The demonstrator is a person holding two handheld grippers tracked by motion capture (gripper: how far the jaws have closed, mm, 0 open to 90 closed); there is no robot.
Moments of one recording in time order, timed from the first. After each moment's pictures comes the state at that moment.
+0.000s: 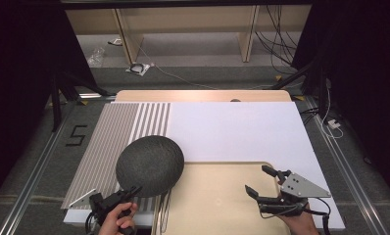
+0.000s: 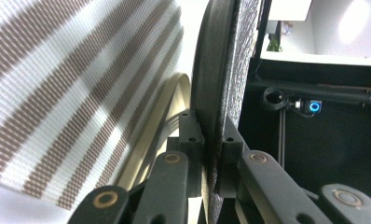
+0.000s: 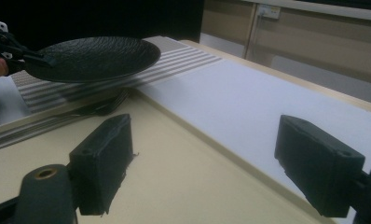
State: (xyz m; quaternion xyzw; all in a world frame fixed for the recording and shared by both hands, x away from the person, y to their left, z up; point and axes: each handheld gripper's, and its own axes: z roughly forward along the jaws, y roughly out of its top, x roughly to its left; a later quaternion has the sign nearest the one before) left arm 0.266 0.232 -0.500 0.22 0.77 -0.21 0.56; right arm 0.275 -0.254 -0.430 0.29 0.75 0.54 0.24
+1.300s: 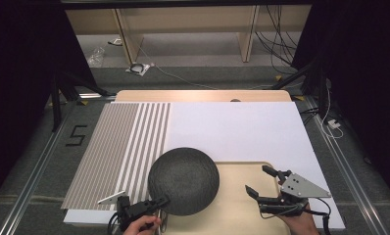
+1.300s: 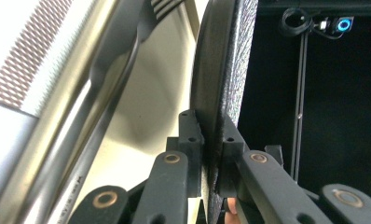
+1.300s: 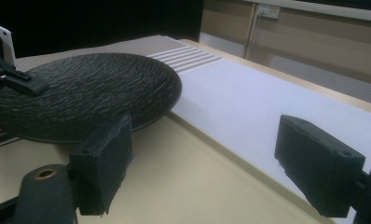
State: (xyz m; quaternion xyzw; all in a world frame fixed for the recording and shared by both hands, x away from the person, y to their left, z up) left arm 0.256 0.171 -0.497 0.34 0.73 -0.28 0.52; right arm 0.274 -0.254 -0.430 0.29 0.75 0.53 0.25
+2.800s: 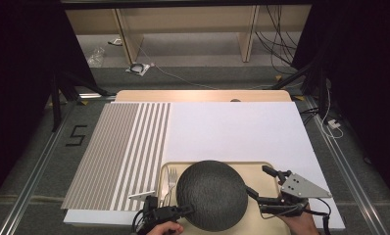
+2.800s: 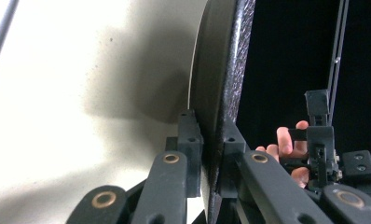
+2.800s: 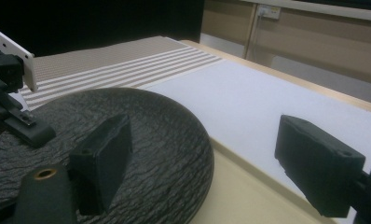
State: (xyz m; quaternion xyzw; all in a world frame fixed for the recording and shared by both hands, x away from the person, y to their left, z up) left arm 0.262 0.113 -0.504 0.43 0.71 -0.32 0.46; right arm 0.274 -0.254 -0.430 0.29 0.75 0.54 0.25
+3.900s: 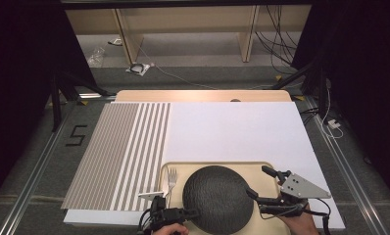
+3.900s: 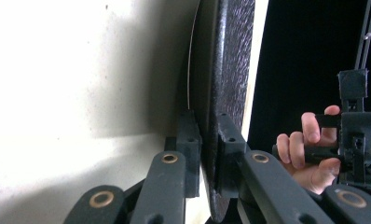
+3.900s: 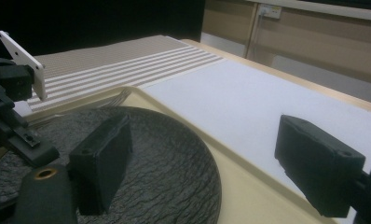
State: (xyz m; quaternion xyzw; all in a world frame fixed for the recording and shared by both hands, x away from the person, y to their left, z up) left arm 0.264 0.099 -0.511 0.47 0.70 -0.32 0.43; right arm 0.273 -0.254 -0.430 0.29 0.76 0.53 0.24
